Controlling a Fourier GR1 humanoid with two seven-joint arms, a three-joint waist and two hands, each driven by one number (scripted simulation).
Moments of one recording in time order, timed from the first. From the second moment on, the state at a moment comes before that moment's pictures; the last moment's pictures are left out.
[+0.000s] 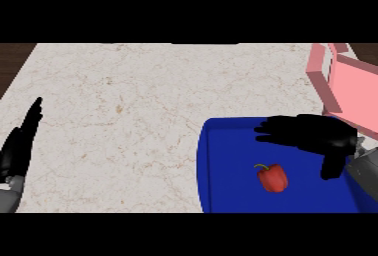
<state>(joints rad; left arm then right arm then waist) -0.11 0.61 -0.16 -1.30 0.10 0.35 0.05 -0.45 -0.75 0.52 -1.39 0.77 0.40 -0.64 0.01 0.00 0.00</state>
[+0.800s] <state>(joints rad) -0.10 0.53 -0.05 -1.29 -0.01 0.28 0.04 -0.34 -0.61 0.47 -1.44 1.01 0.44 -0.63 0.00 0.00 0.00</state>
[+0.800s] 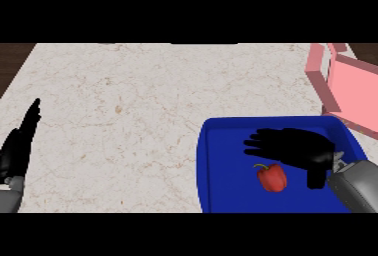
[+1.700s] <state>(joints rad) -0.09 0.48 0.03 -1.31 -0.08 0.21 0.05 -0.20 -0.56 0.50 -1.64 1.12 0.52 -0.55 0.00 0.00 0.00</state>
